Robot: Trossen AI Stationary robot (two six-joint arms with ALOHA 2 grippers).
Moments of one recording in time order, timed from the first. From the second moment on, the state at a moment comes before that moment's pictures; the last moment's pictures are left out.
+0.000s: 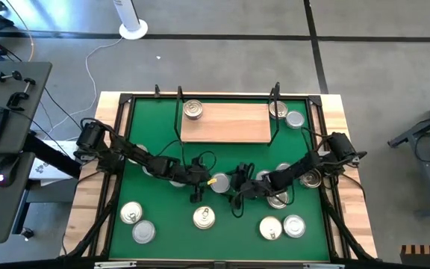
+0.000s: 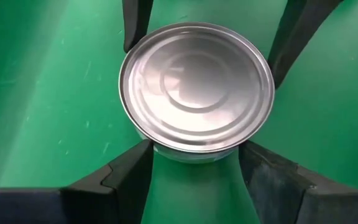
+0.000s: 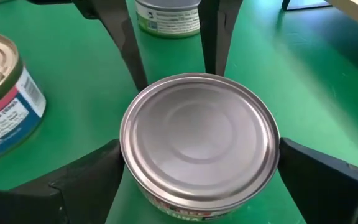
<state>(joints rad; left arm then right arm) -0.19 1.79 0.76 0.28 -0.15 -0.14 0.33 1.92 0.77 0.53 0.48 0.31</state>
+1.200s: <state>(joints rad) -0.19 1.79 0.76 0.29 -0.16 -0.13 0.34 1.92 0.77 0.51 0.42 0.26</state>
